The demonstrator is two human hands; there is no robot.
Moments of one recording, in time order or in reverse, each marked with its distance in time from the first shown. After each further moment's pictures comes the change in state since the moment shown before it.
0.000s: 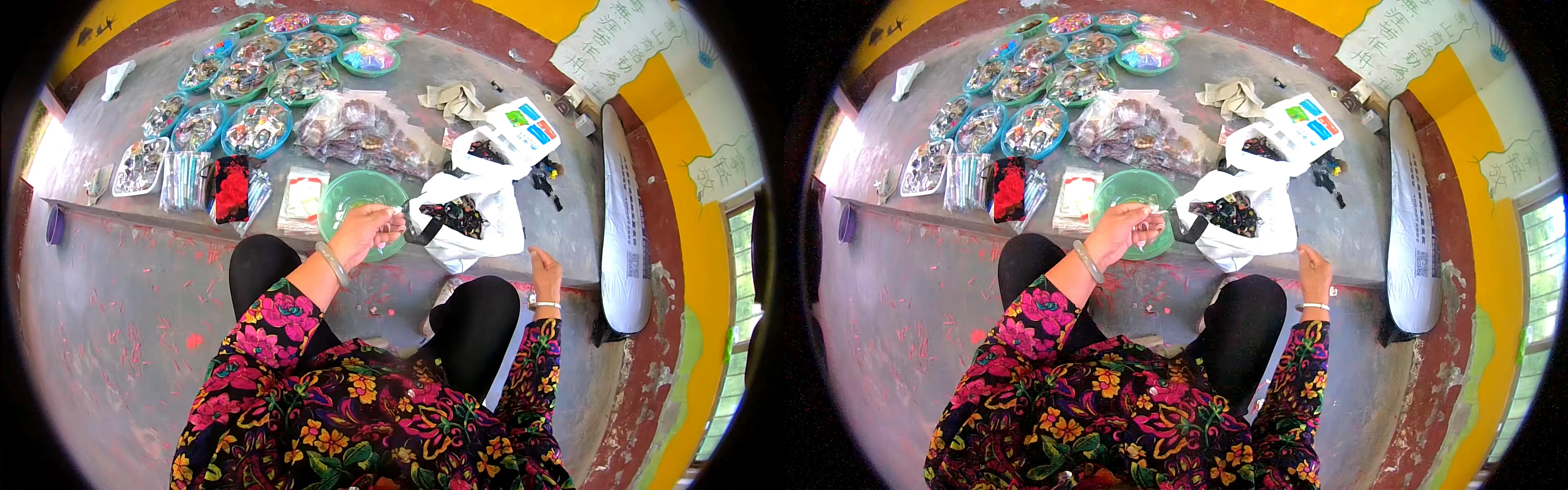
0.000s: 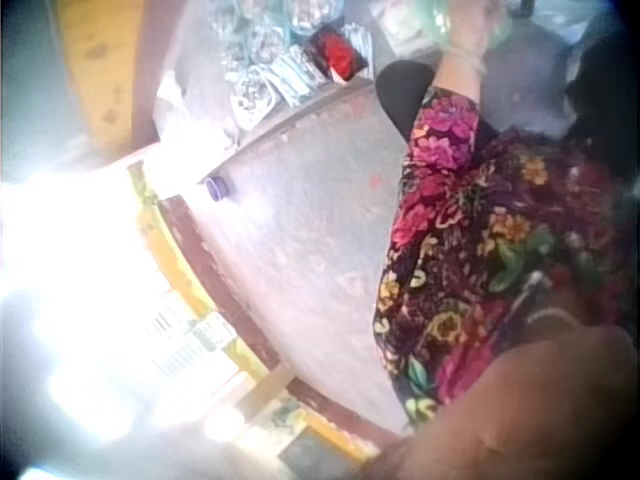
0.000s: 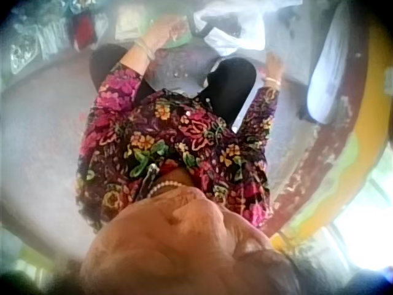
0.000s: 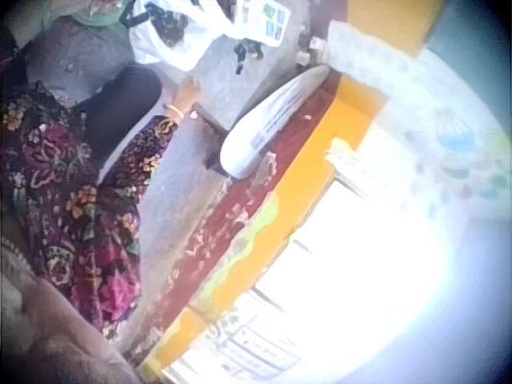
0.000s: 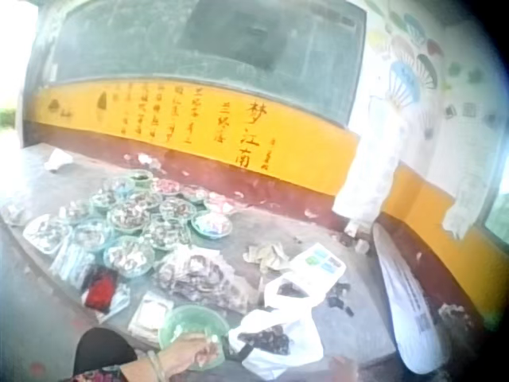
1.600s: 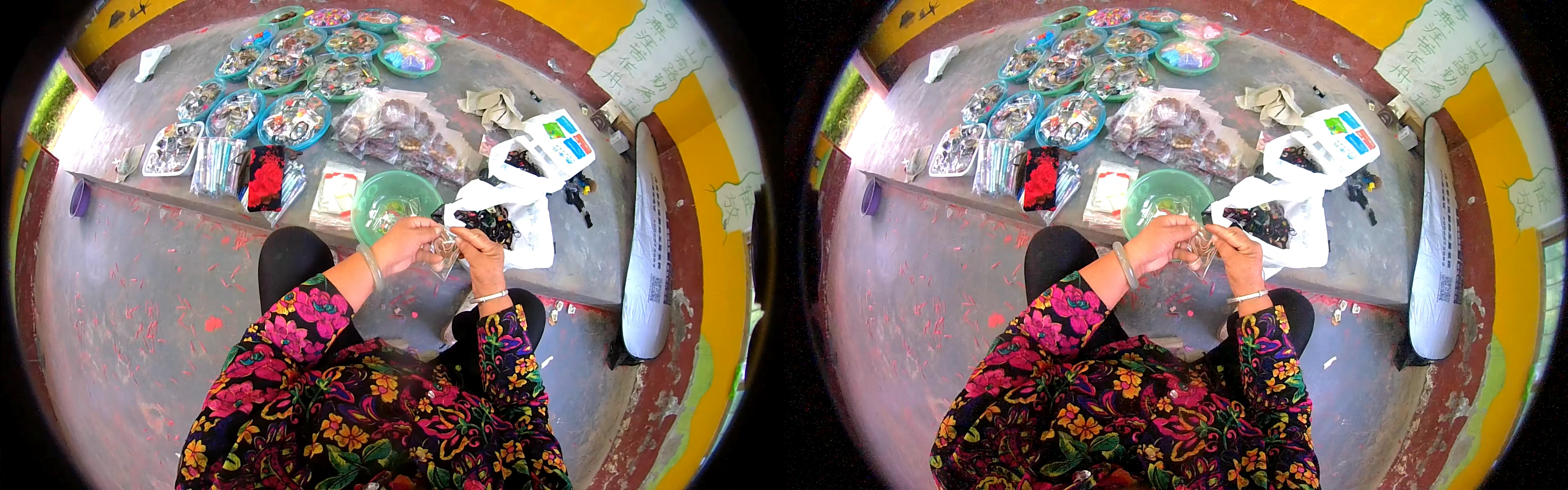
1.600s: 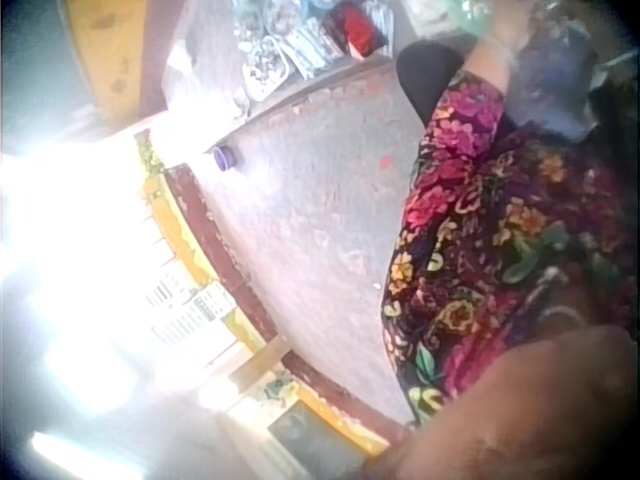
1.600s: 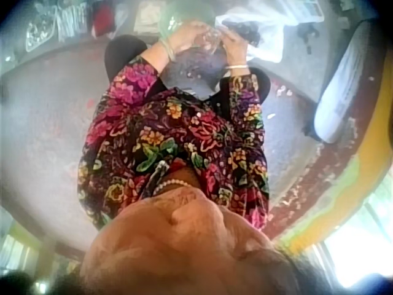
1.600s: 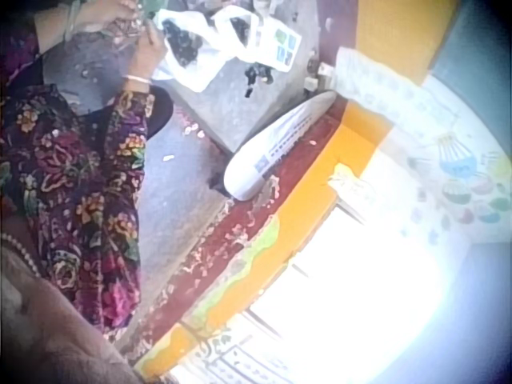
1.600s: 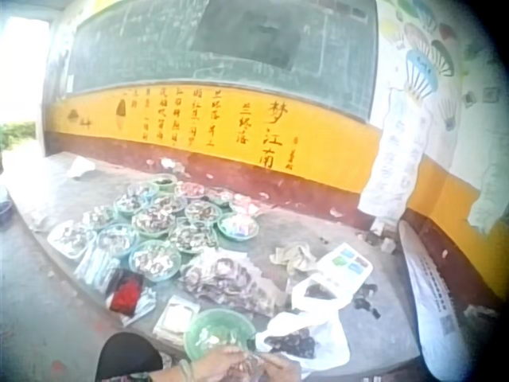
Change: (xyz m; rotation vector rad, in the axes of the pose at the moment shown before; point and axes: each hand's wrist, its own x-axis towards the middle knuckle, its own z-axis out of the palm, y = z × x) left_hand -0.011 0.000 0.023 -0.062 -0.094 -0.113; right_hand -0.031 -0.189 0.124 0.891 -0.414 -0.014
